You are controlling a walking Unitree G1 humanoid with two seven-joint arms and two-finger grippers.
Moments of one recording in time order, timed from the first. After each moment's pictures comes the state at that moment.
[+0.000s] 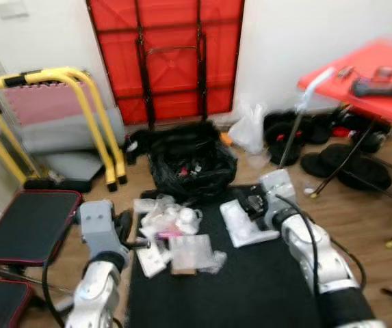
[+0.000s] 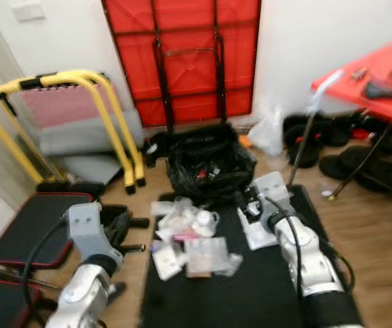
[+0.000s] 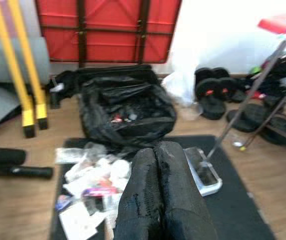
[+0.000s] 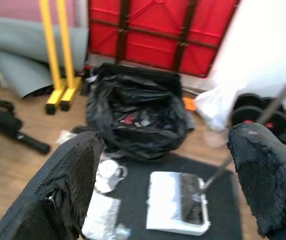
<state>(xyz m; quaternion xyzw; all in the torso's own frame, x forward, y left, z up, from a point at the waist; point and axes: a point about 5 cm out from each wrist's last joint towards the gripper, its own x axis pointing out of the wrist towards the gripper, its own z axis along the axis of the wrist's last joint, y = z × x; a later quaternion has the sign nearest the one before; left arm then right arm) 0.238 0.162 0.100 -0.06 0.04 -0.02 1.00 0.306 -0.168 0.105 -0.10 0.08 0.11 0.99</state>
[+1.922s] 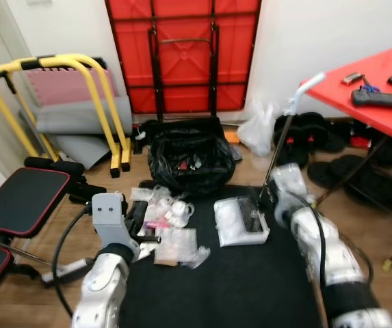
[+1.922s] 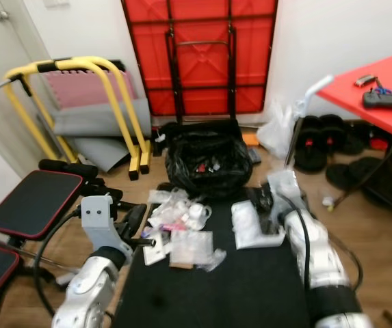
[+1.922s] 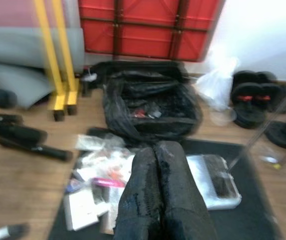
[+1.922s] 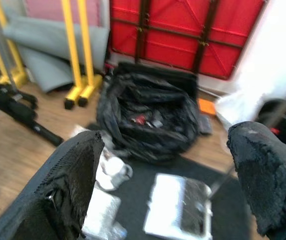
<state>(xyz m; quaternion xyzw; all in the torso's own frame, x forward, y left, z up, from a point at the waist) 0.241 0.173 0.097 -0.06 0.04 0.00 1.00 0.315 -0.155 0.102 -0.08 0.08 0.13 0.99</state>
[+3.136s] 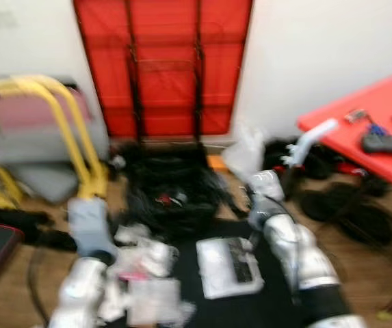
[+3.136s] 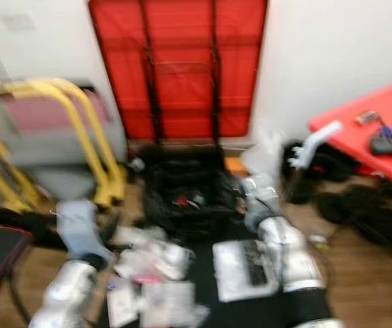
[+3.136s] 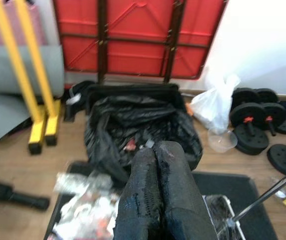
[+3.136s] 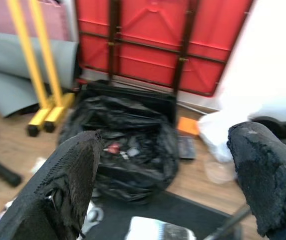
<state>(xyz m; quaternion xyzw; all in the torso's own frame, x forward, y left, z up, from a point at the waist) 0.241 0.172 0.098 -0.06 0.04 -0.01 1.00 0.314 -0.159 0.104 -0.08 0.07 0.12 0.99</state>
